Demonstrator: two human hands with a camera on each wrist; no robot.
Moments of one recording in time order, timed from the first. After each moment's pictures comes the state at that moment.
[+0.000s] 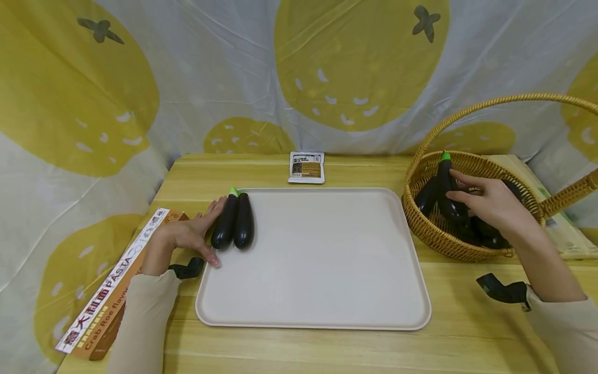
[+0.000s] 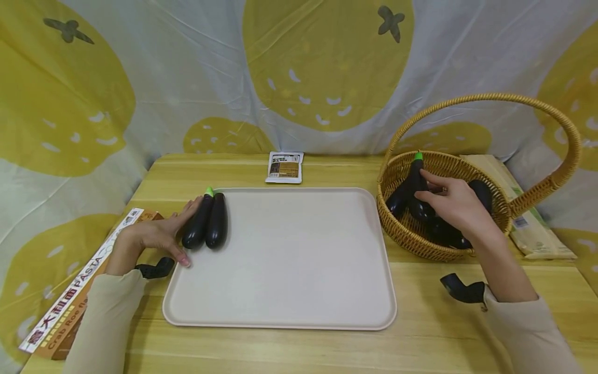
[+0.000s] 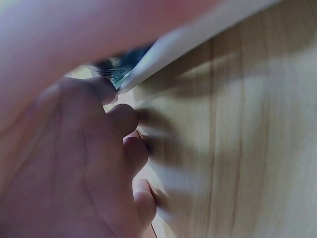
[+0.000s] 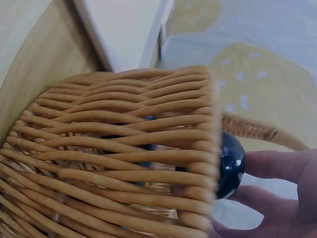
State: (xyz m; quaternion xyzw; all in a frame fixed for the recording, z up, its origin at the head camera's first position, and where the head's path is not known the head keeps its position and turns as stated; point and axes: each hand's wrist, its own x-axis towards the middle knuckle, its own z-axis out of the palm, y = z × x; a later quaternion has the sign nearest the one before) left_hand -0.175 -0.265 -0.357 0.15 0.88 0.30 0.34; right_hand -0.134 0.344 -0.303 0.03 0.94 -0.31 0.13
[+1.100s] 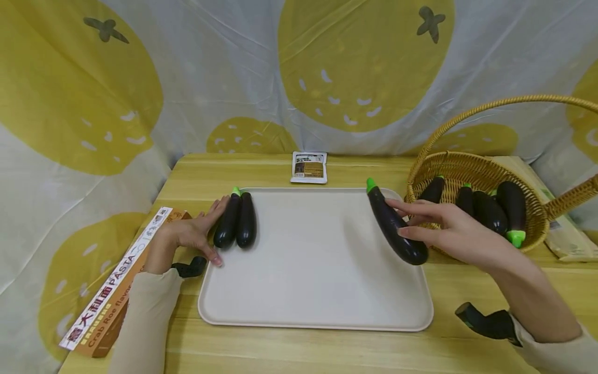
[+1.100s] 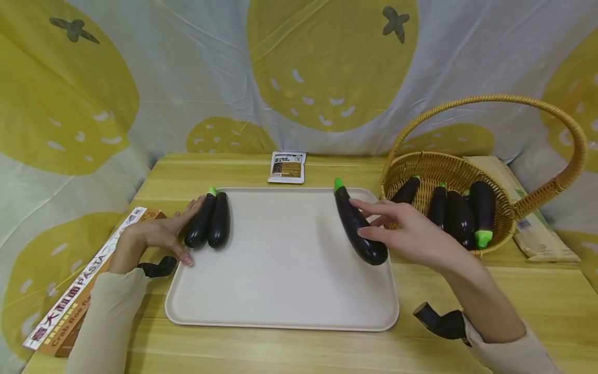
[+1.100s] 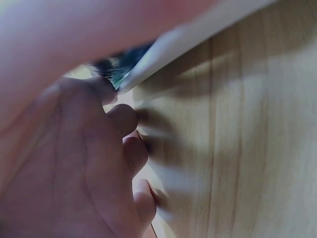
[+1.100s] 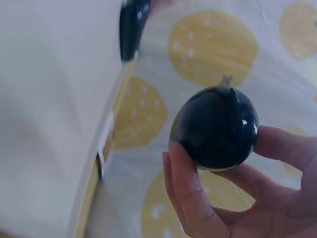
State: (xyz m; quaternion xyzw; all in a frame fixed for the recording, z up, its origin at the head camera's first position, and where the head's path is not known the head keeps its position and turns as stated) left_hand -0.175 -0.266 -0.356 0.15 0.88 0.29 0.34; right_hand -0.083 0.252 -0.274 -0.15 0.90 -0.37 0.16
